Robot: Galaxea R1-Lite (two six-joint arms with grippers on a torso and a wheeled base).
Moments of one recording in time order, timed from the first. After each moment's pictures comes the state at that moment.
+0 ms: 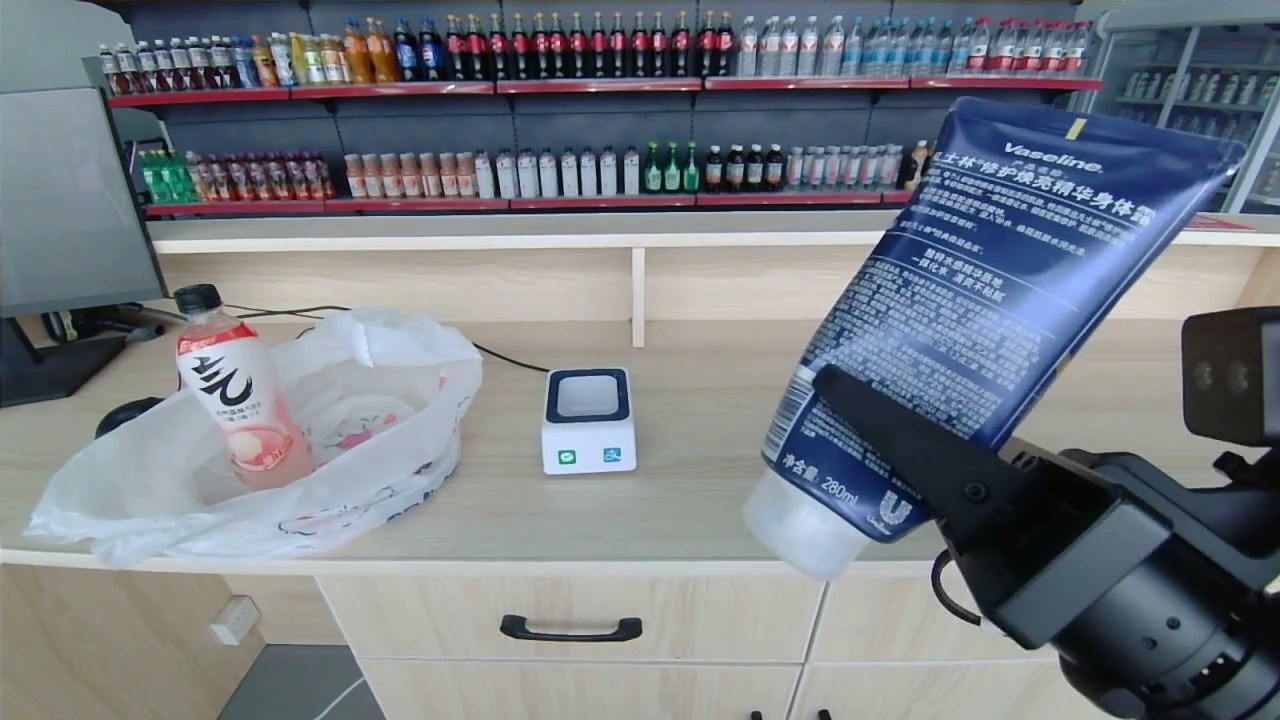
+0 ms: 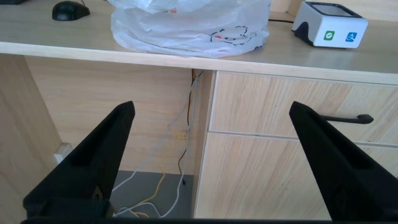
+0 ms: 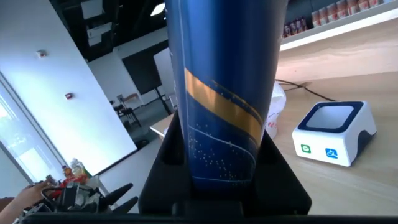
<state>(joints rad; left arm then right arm) 0.00 0.00 0.00 0.00 0.00 0.00 0.92 1.52 -0.36 -1.57 -0.04 0.47</state>
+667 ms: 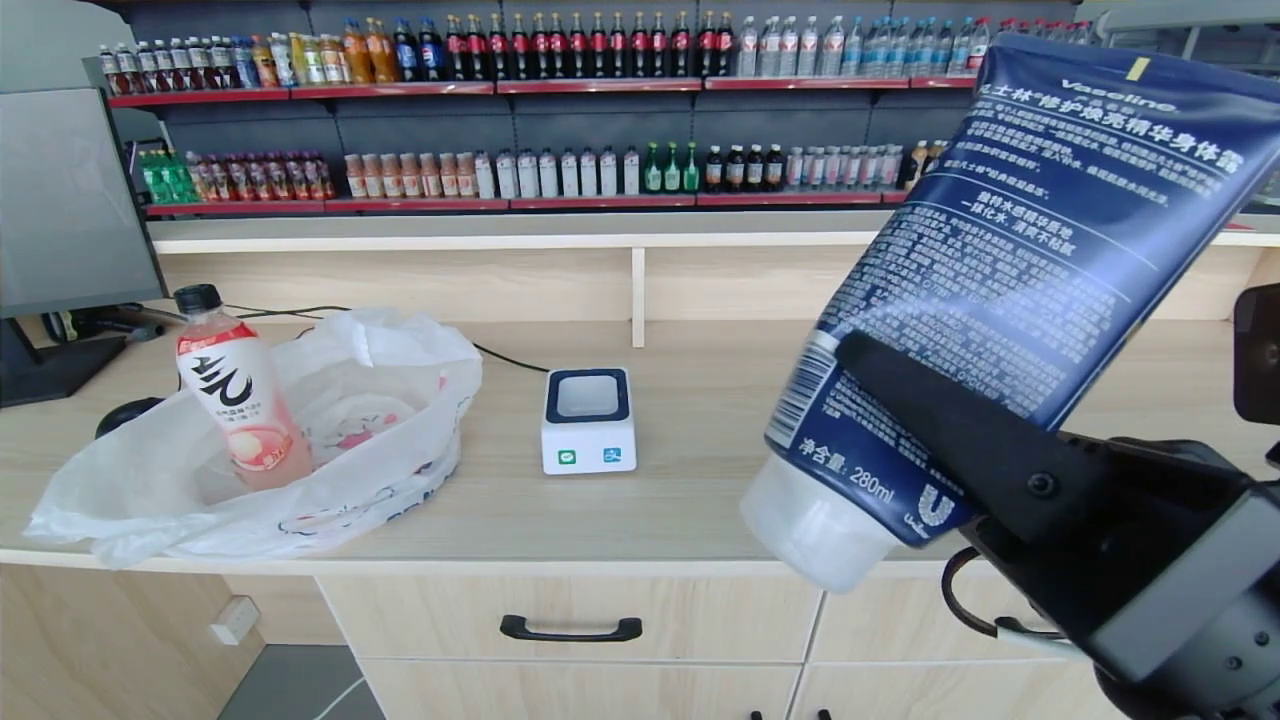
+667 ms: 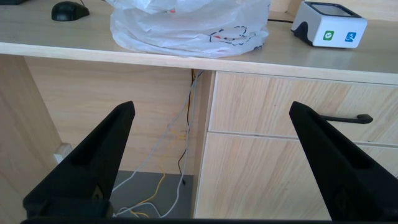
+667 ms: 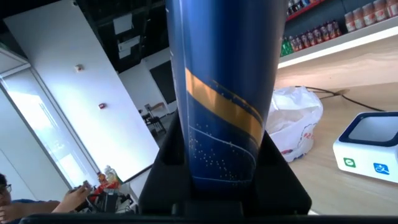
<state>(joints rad) 0.00 0.00 0.00 0.00 0.00 0.00 0.98 1.49 -0.40 -1.57 -0.04 0.52</state>
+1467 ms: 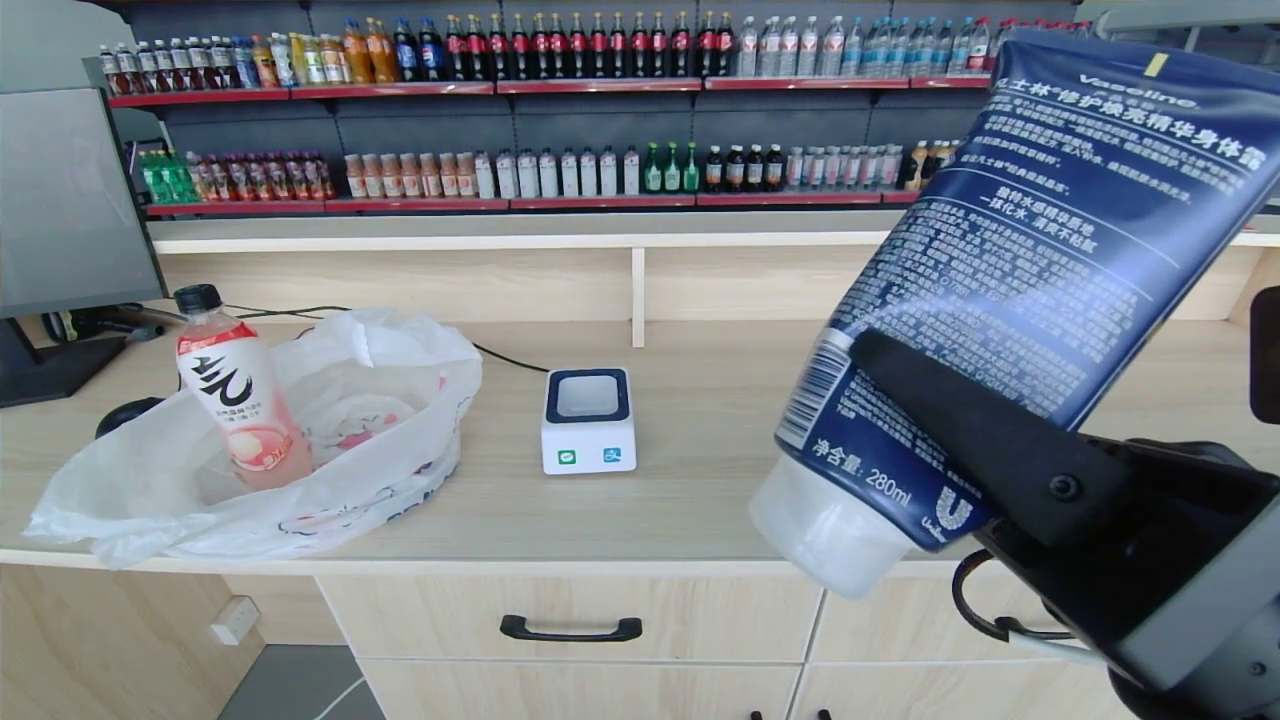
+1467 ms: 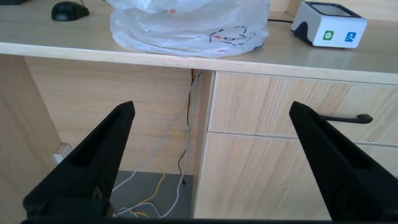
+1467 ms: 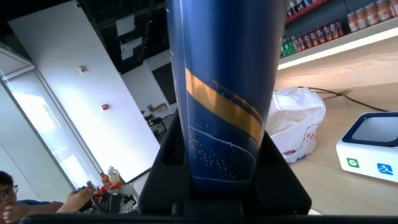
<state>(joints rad) 0.00 0.00 0.00 0.00 0.00 0.00 0.98 1.48 -0.39 -1.57 -0.04 0.53</state>
